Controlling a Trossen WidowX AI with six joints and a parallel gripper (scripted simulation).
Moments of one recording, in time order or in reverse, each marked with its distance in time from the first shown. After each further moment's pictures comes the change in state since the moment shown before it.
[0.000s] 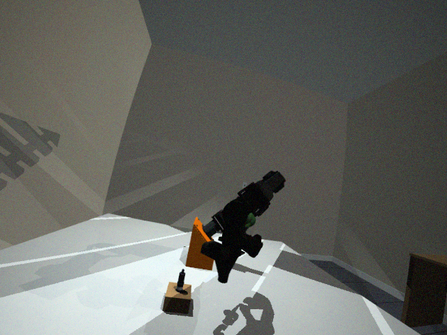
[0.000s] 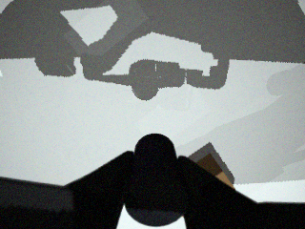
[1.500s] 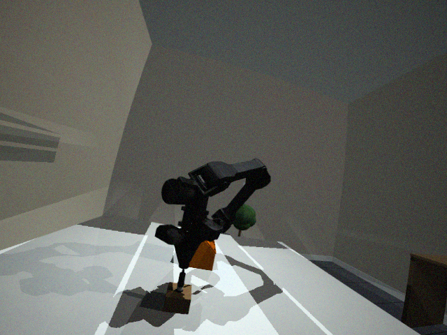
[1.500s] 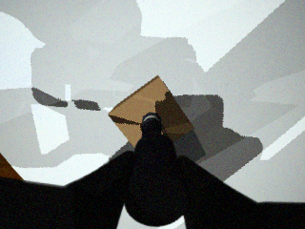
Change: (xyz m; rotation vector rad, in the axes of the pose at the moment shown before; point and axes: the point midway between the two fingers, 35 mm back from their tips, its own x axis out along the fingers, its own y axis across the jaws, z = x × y) arm -0.023 -0.078 -0.084 -0.023 0.003 0.026
